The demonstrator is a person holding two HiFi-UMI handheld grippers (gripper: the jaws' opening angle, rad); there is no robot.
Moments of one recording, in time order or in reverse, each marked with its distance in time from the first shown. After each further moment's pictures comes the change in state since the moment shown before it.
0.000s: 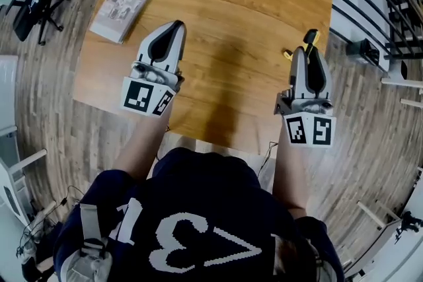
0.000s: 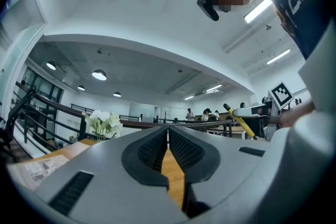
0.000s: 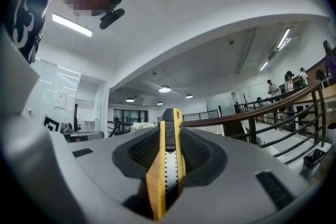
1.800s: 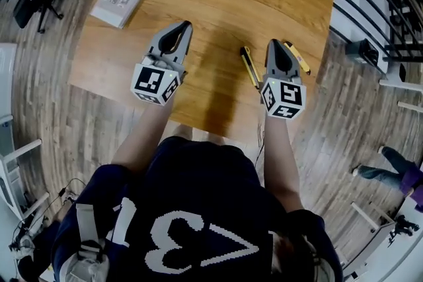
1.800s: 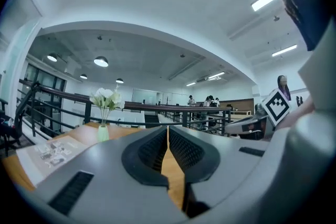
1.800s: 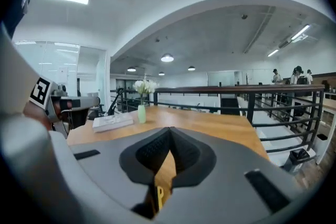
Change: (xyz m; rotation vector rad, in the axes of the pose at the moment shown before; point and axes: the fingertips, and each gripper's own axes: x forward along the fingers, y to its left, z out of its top) left arm -0.020 -0.012 -0.072 -0.008 0.162 0.019; right arm 0.008 0.009 -0.142 -0.095 0.358 0.001
